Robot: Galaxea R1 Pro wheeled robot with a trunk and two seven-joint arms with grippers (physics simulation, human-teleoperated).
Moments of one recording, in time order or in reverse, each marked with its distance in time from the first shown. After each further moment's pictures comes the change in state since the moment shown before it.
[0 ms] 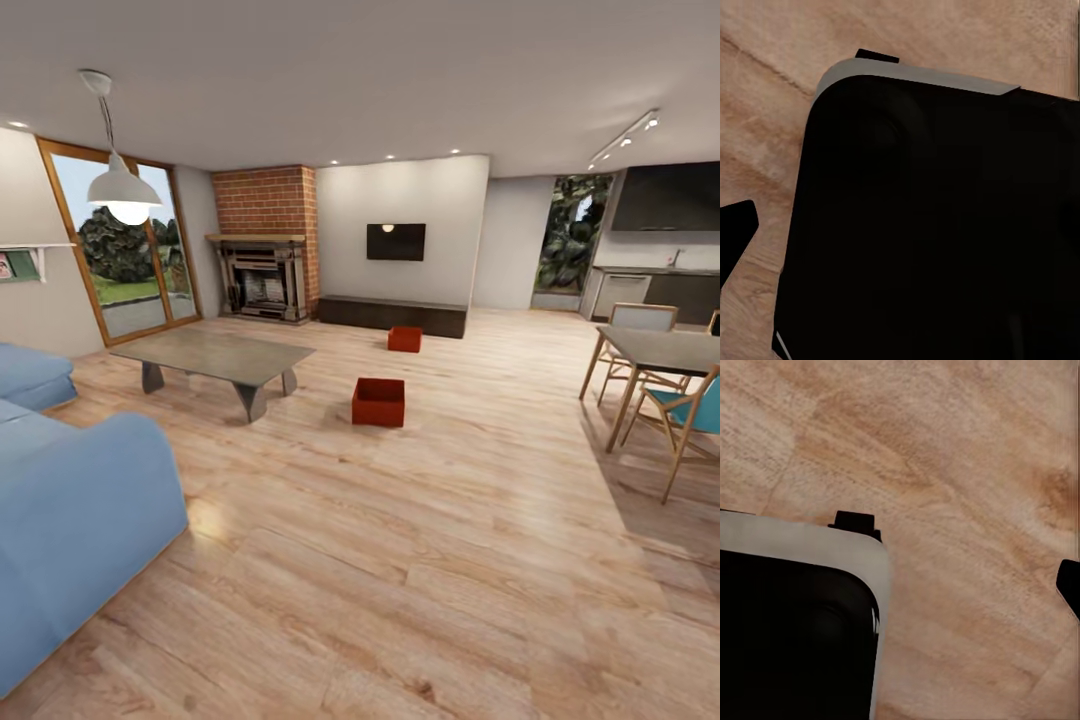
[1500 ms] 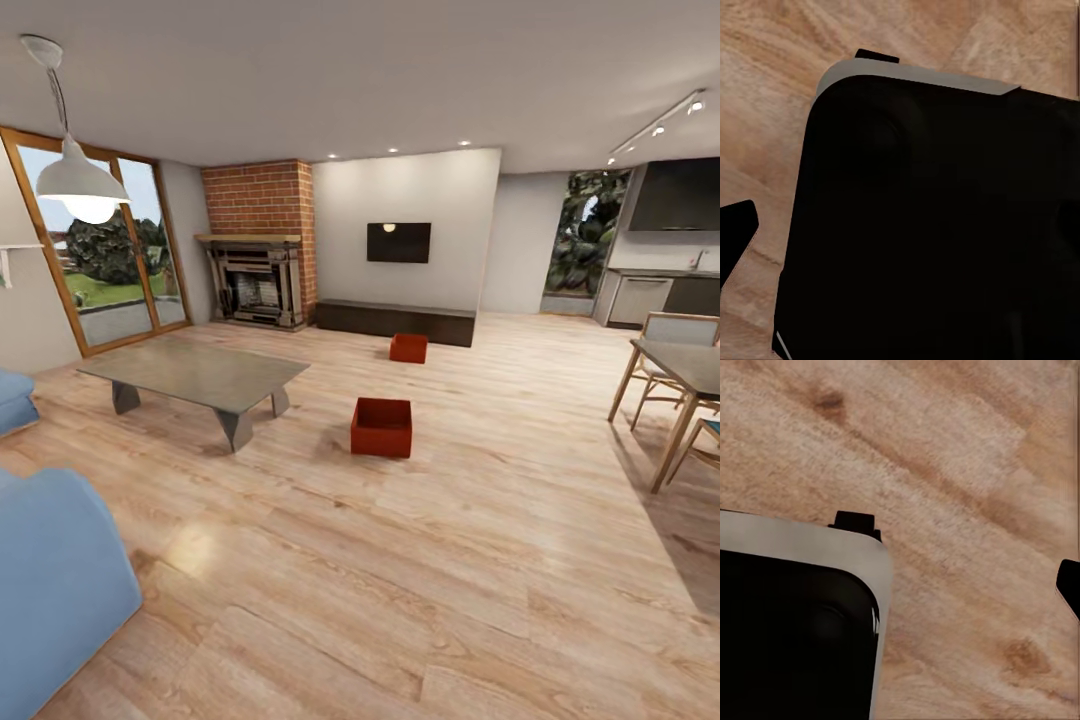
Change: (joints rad) left arm 0.000 0.000 0.000 0.000 0.000 0.000 0.000; right arm 0.000 0.000 0.000 0.000 0.000 0.000 0.000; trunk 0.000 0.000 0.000
